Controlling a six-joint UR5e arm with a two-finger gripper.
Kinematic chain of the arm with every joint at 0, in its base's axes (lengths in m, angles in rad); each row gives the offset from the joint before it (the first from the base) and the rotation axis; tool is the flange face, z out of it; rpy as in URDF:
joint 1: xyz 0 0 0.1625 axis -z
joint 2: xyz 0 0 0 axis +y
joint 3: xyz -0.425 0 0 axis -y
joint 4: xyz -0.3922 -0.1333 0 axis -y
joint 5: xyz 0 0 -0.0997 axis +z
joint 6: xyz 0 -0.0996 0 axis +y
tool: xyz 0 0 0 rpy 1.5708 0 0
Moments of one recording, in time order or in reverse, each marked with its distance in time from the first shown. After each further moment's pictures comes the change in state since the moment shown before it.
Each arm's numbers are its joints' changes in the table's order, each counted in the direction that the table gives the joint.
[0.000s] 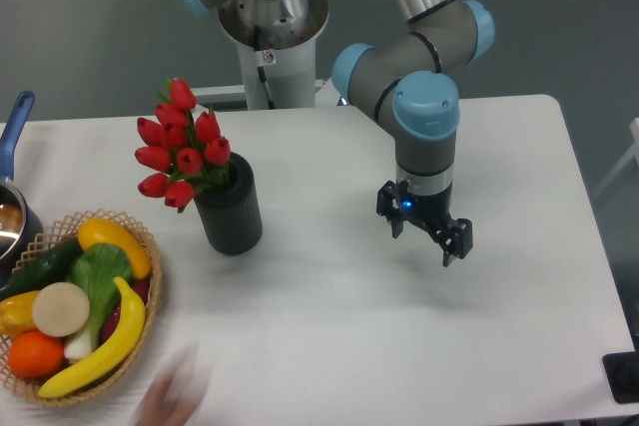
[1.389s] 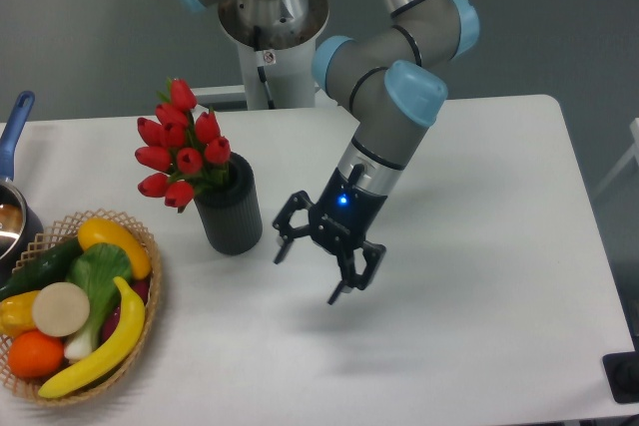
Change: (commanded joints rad) arm 0.019 -0.084 -0.047 0.023 0.909 0.230
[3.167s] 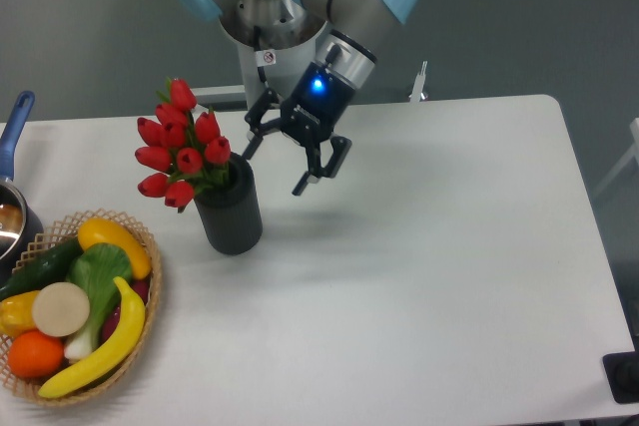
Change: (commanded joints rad) arm -0.146 -0.422 -0.474 -0.009 0.075 -0.224
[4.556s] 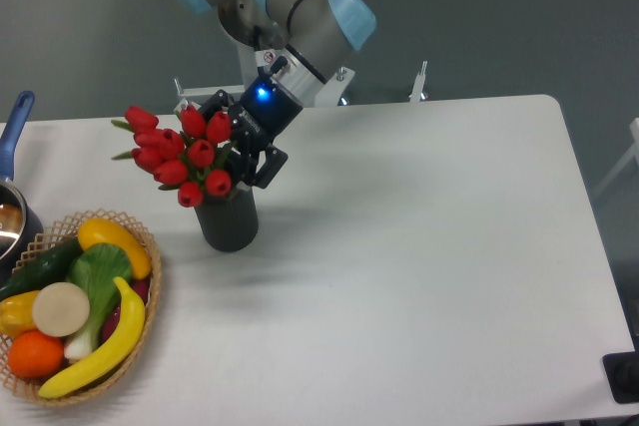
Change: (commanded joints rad) arm 0.141 0.149 0.057 0.003 0.098 -0.135
